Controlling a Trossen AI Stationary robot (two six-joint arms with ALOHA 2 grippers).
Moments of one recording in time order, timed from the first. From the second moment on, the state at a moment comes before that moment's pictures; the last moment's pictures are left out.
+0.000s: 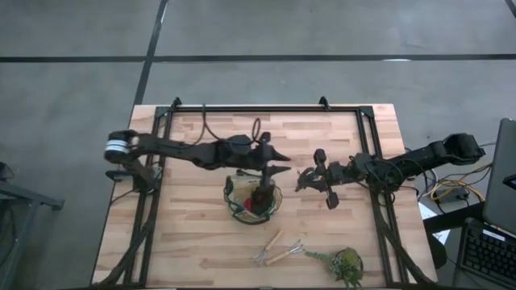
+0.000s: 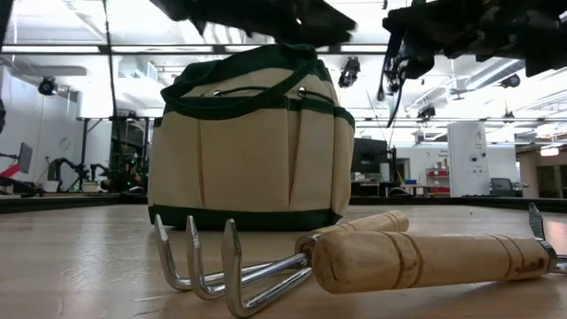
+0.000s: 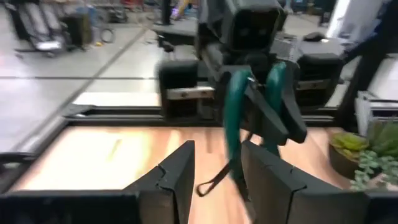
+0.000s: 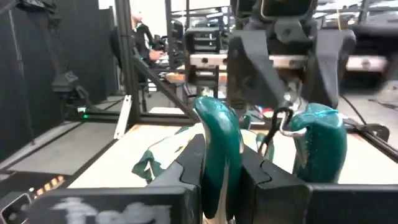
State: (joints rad) left arm 0.03 1.64 1.15 0.34 0.04 0.00; right arm 0.12 1.04 0.28 0.80 -0.05 0.05
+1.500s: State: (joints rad) left arm -0.23 1.22 0.67 0.63 -0.26 0.10; right arm 0.22 1.50 0.53 0.97 0.14 0.05
